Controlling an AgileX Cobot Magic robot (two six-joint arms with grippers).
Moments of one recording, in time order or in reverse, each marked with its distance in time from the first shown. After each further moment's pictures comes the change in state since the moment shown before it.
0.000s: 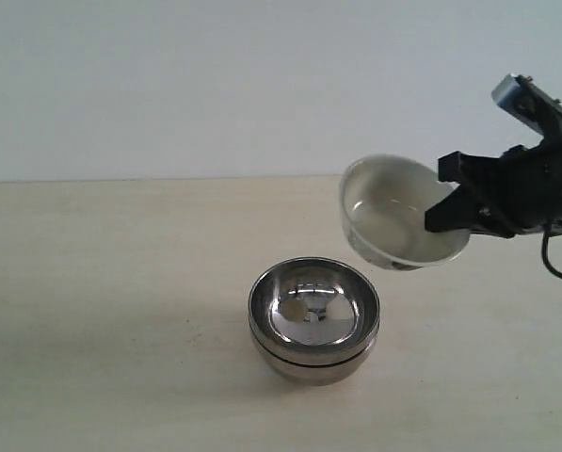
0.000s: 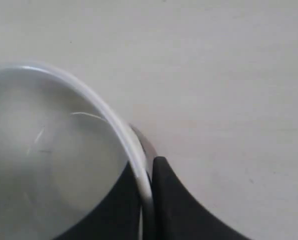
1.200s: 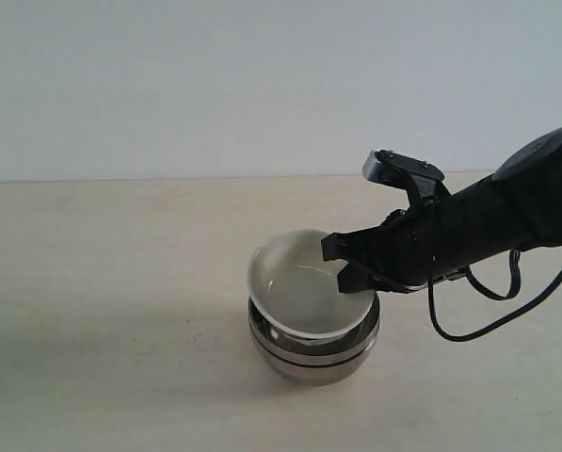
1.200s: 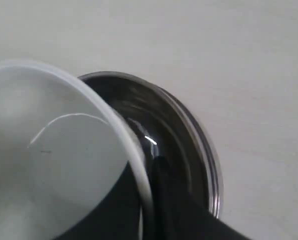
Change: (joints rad) left arm 0.000 0.000 0.000 0.000 0.000 0.000; right arm 0.324 0.169 -0.004 0.017 -0.269 0.019
